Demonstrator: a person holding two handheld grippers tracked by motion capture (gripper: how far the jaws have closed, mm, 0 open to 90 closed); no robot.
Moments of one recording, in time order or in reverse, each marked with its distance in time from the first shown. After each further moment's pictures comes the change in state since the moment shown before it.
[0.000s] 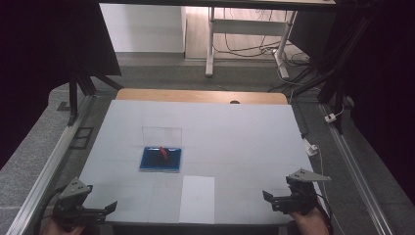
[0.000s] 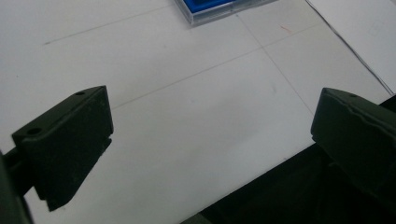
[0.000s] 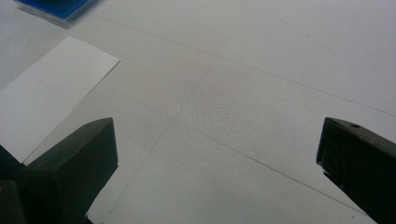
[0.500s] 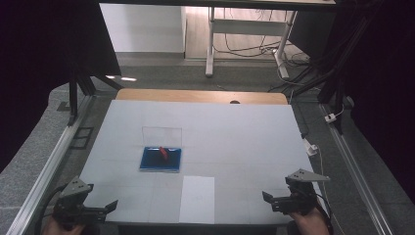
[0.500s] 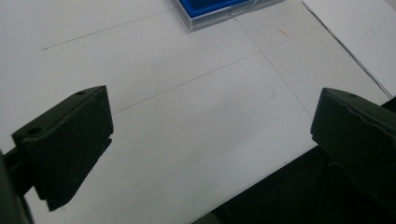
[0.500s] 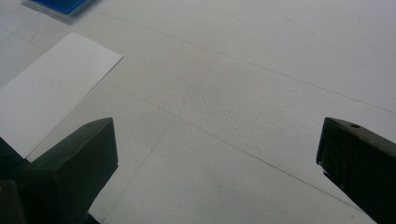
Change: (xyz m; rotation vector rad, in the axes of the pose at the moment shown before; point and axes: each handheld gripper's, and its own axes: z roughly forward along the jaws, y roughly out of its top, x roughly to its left) left arm 0.001 0.002 0.002 -0.003 -0.010 0.005; right arm 0.000 0.000 0.001 0.015 0.011 -0.007
